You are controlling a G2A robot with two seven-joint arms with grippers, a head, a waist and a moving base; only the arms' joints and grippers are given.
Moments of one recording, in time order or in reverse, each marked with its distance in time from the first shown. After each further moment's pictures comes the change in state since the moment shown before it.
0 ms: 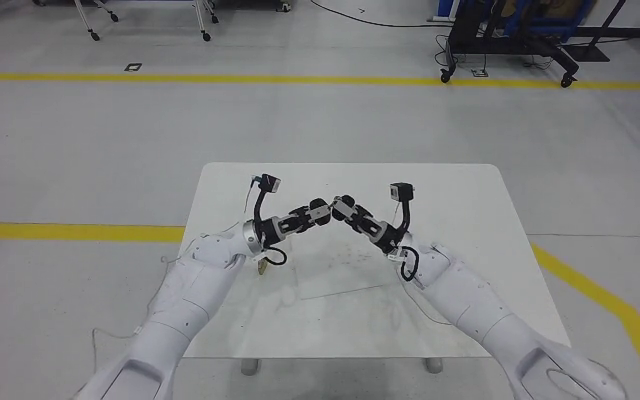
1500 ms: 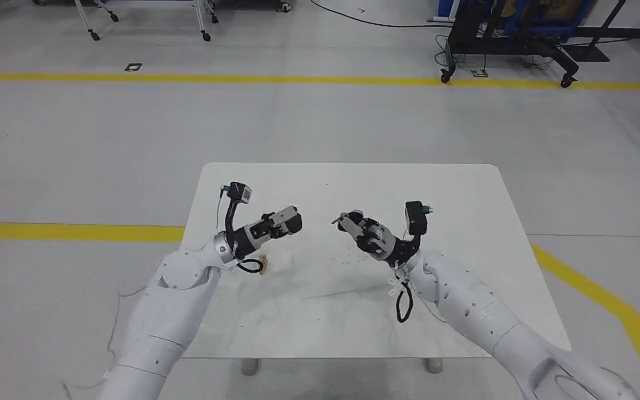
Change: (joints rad) left arm 0.214 0.072 -0.200 -0.287 -0.108 0.256 -0.019; right arm -0.029 0.062 -0.090 -0.078 -0.933 0.000 -0.966
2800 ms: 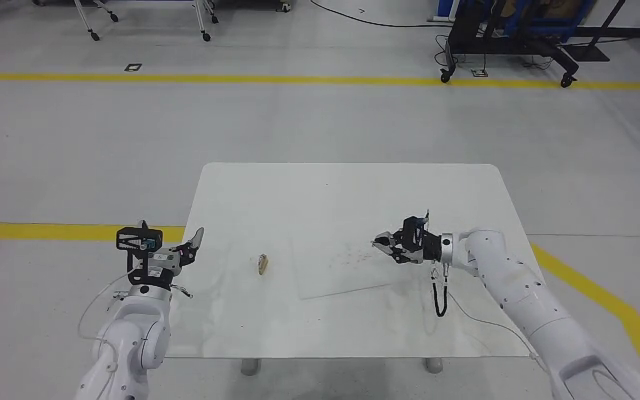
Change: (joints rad) left arm 0.607 0.089 -0.435 -0.580 1.790 0.586 0.889; right arm -0.016 0.112 0.342 0.063 -0.876 0.000 0.238
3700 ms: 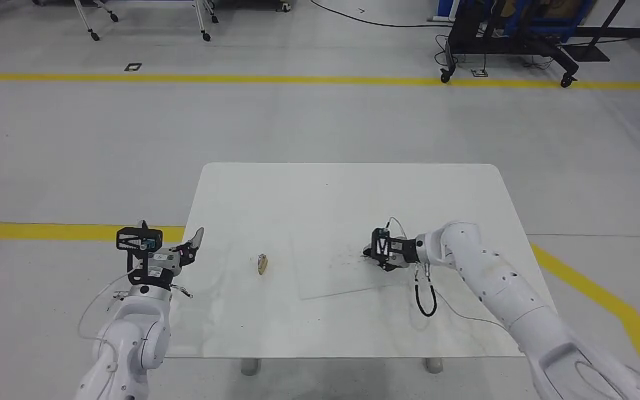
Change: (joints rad) left arm 0.000 0.000 0.000 0.000 0.000 0.000 0.000; right arm 0.072 -0.080 -0.085 0.014 -0.012 0.002 0.390
